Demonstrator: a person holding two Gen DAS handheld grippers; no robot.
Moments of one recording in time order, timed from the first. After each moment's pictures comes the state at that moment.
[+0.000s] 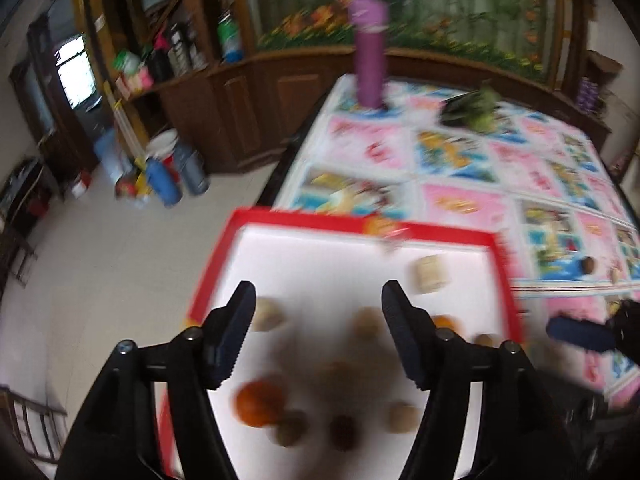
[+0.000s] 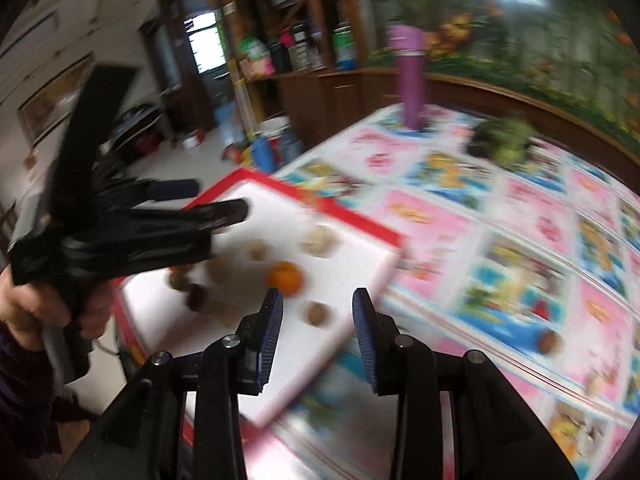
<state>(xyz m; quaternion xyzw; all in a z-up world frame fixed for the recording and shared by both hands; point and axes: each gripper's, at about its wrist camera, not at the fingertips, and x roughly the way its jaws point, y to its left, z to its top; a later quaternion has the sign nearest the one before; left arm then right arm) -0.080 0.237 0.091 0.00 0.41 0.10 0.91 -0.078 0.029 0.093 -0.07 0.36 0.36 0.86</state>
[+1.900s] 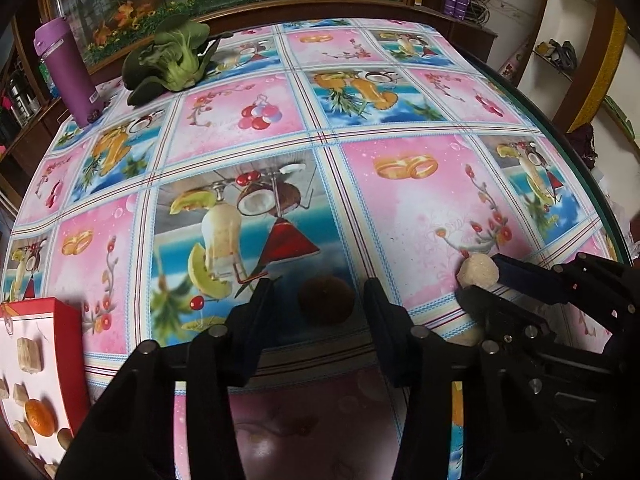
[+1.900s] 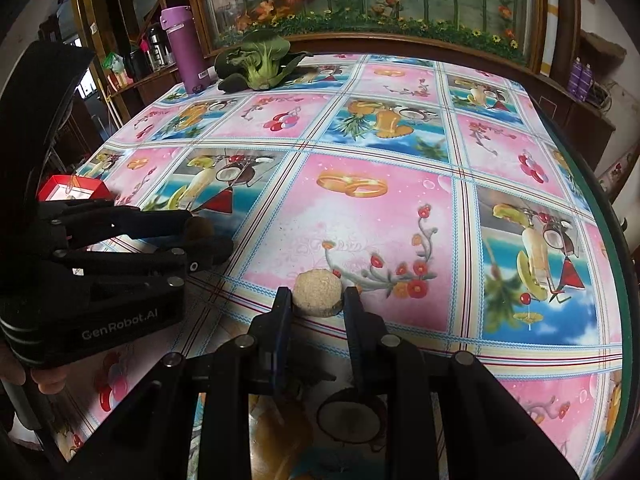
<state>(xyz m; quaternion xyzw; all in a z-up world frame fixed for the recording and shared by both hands) 0.031 -0.051 0.019 0.06 0.48 -0.11 0.87 -0.001 -0.174 0.025 -0.04 0.43 0.17 0.89</state>
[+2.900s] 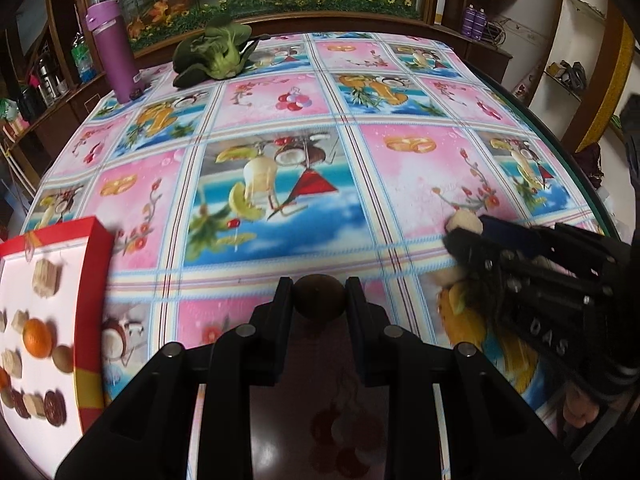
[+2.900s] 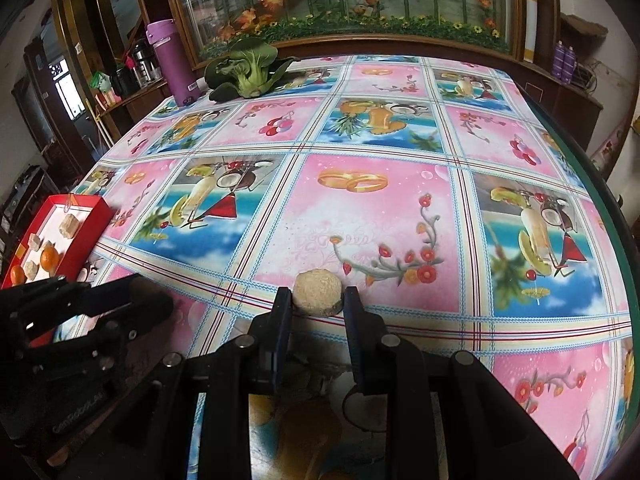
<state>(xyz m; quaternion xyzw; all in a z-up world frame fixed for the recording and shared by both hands) -0.028 -0.034 0.023 0.03 0.46 -0.07 0.89 -0.008 -0.168 0.024 0.00 0.42 0.15 0.89</state>
